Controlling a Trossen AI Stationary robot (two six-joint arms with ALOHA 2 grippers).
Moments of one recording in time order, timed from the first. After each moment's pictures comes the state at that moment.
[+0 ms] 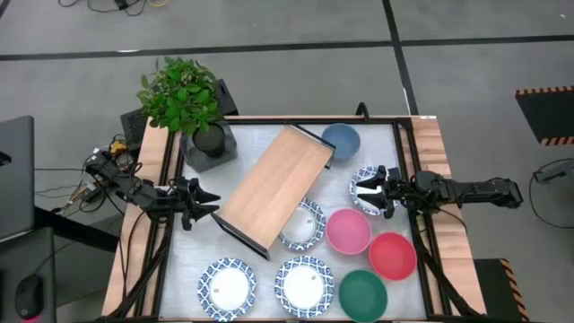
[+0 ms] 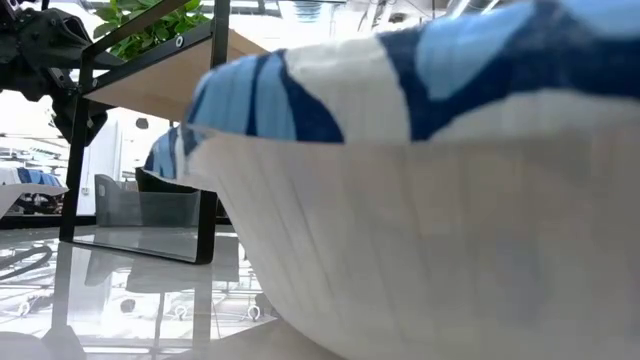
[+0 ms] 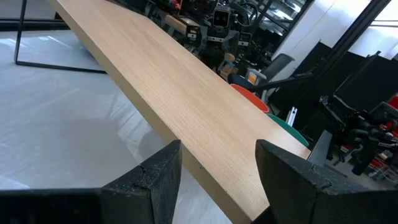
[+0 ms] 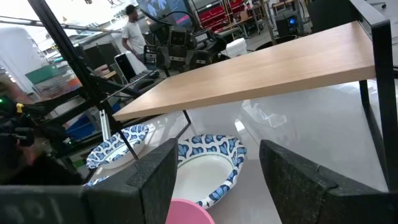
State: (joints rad) left arm -0.56 0.01 0.06 -0.10 -0.63 -0.57; right arm 0.01 0.07 0.01 0.02 0.08 0.40
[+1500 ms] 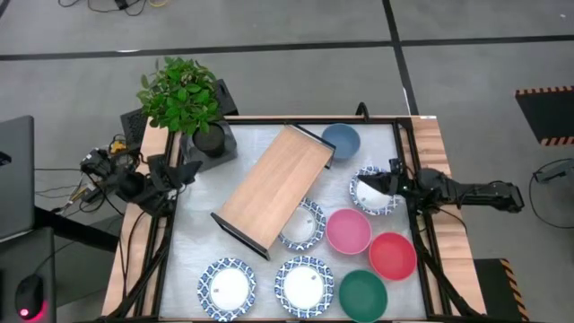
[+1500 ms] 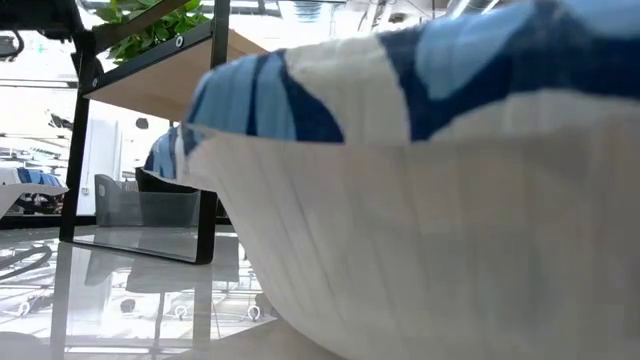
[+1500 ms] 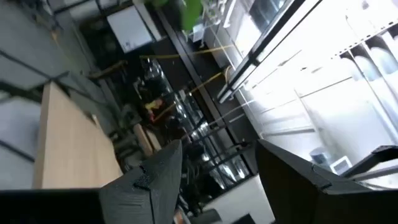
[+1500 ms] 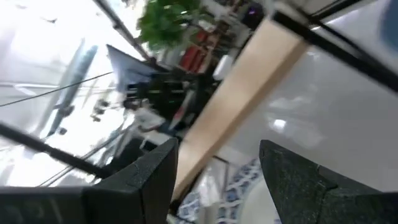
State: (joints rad) left arm -0.54 0.10 0.13 0.65 -0.93 -0.61; right arm -0.05 0.07 0.01 0.11 0.18 1.08
